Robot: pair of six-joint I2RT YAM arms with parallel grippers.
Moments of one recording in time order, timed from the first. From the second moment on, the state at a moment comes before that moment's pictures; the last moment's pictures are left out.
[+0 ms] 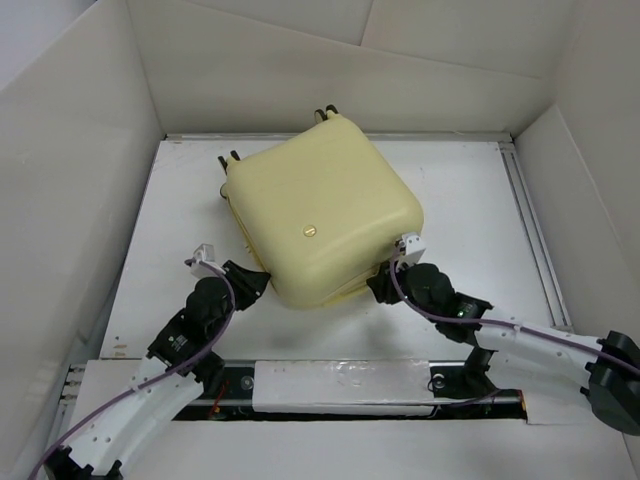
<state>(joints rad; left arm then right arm) -0.59 0.35 0.33 -0.41 -0.24 -1.04 0.90 0.93 0.39 0.11 0.26 0.44</state>
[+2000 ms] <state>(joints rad) -0.55 0.68 0.58 -0.15 -0.09 -0.98 1.70 1.15 0.60 -0.11 0.84 1.15</state>
